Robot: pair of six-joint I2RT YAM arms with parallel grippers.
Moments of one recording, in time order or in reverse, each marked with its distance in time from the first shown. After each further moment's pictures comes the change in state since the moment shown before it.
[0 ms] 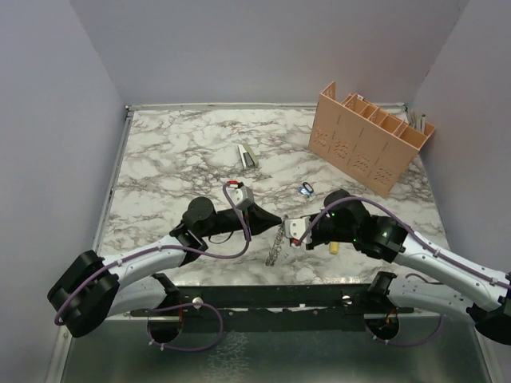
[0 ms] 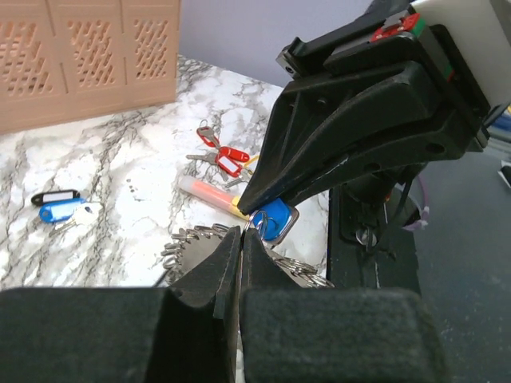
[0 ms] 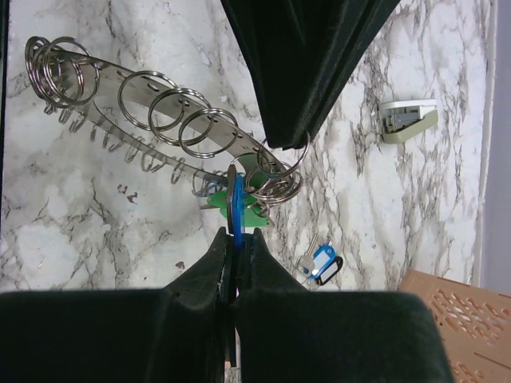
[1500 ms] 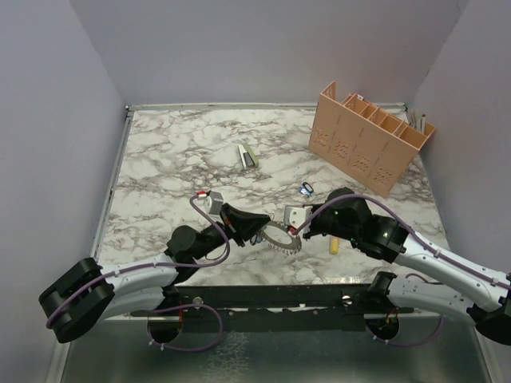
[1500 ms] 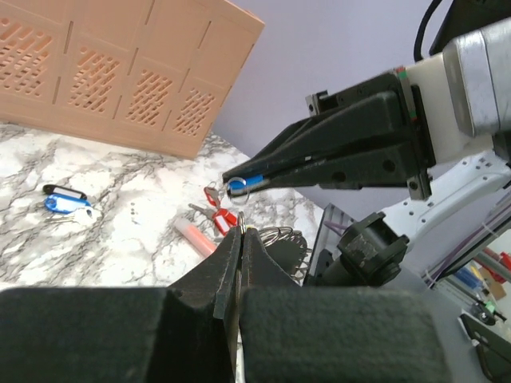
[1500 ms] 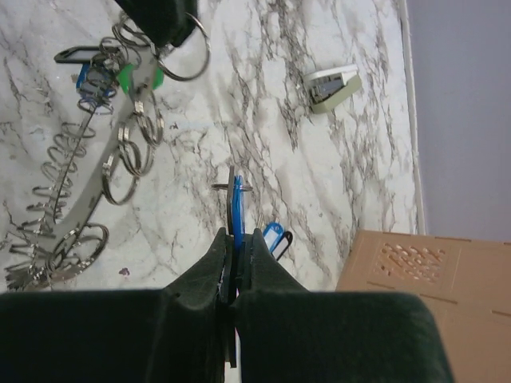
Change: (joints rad) left arm -0.096 -0.080 -0.252 0.399 -0.433 -0.365; right arm 0.000 0.000 -0.004 0.119 0.177 0.026
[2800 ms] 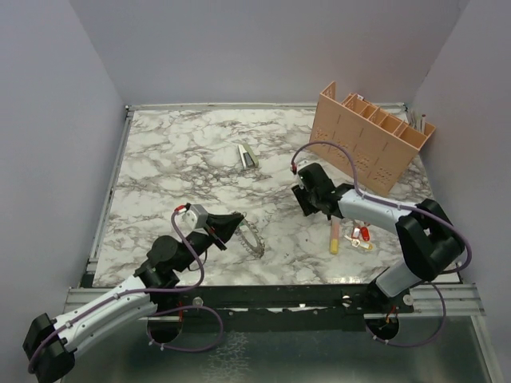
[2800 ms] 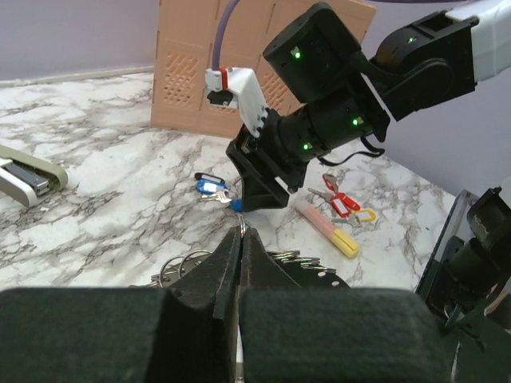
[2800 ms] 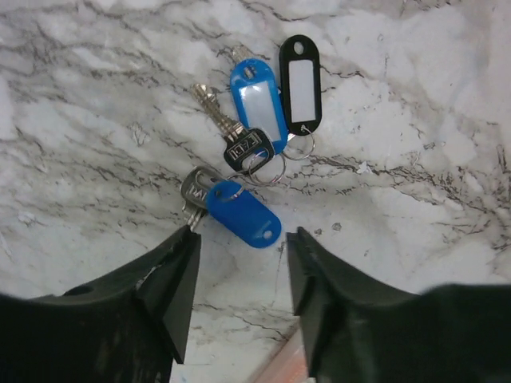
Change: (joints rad) left arm 0.014 -0.610 -0.048 -0.661 -0.202 0.335; right arm -0.318 0.653 0.074 0.137 0.296 0.804
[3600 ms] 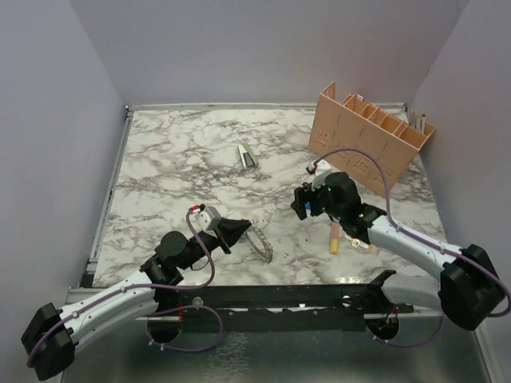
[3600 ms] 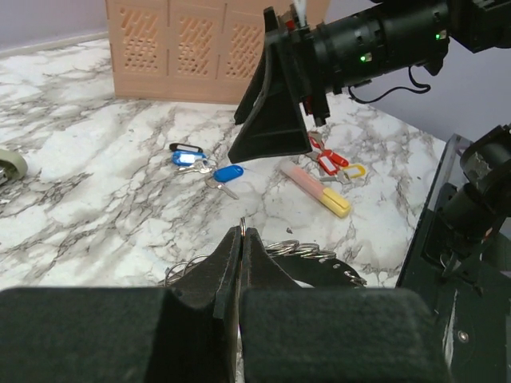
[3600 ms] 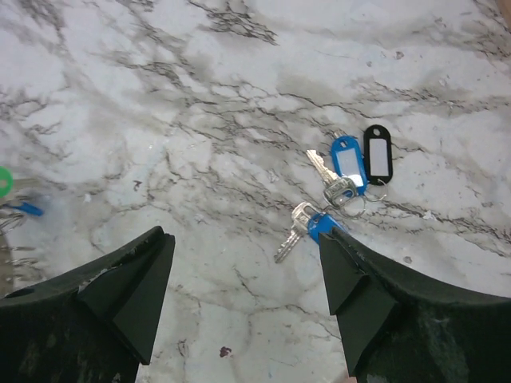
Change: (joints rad) left arm -0.001 0.111 0.000 0.032 0.118 0.052; right arm -0.014 -0.330 -0.188 0.229 -0.241 0.103
